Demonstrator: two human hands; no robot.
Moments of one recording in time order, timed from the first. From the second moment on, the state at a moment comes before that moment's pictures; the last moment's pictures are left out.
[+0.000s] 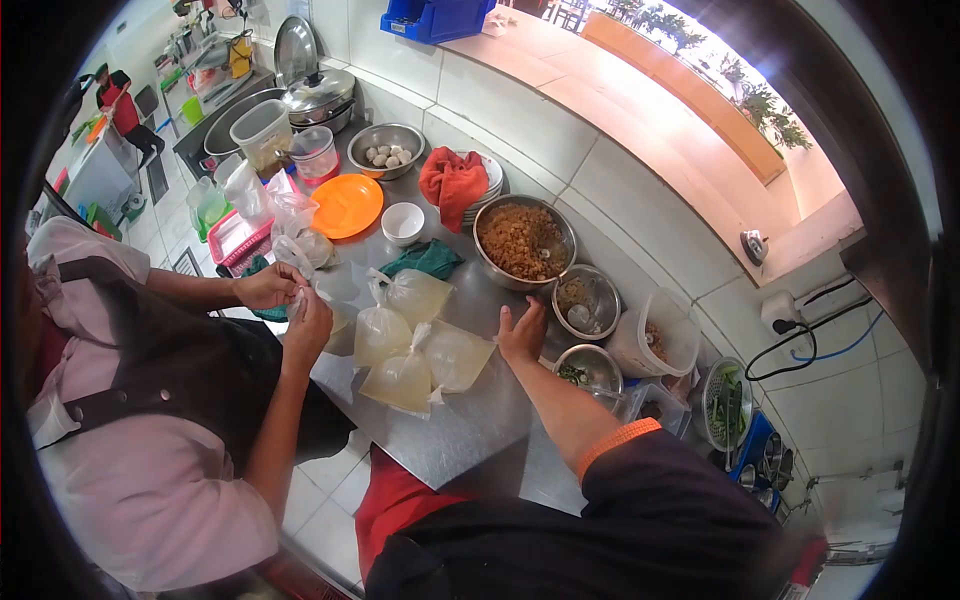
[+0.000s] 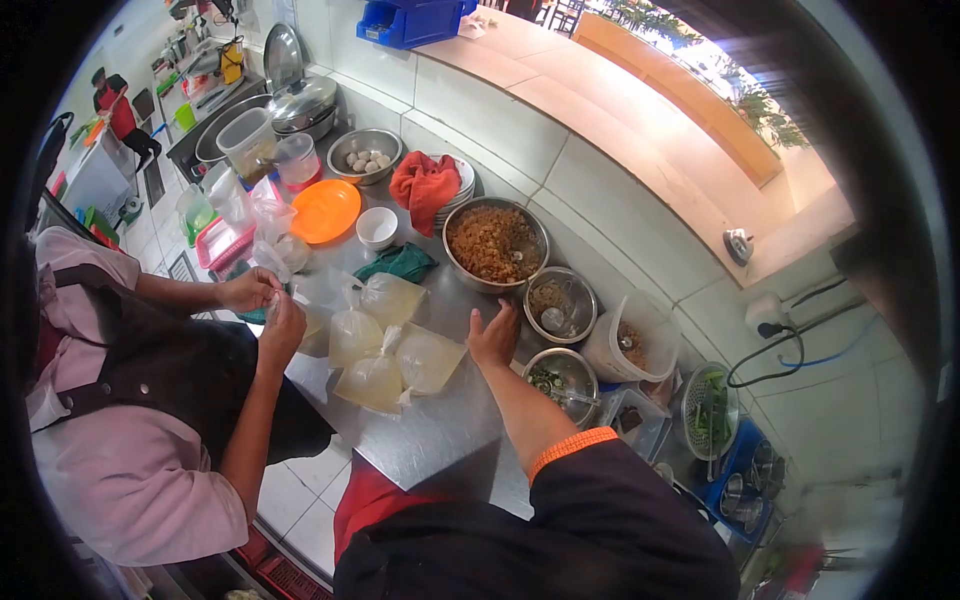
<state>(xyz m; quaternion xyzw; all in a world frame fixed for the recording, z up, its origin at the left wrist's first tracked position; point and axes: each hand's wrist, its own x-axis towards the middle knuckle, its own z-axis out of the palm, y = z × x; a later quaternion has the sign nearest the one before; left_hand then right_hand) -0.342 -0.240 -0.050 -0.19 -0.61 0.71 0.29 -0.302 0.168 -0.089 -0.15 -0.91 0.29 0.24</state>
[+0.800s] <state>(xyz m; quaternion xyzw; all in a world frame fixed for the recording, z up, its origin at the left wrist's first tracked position) -0.194 -0.288 -0.121 -0.10 -0.99 -0.05 -0.02 -0.307 0.176 -0.109 -0.13 -0.90 0.30 0.27</state>
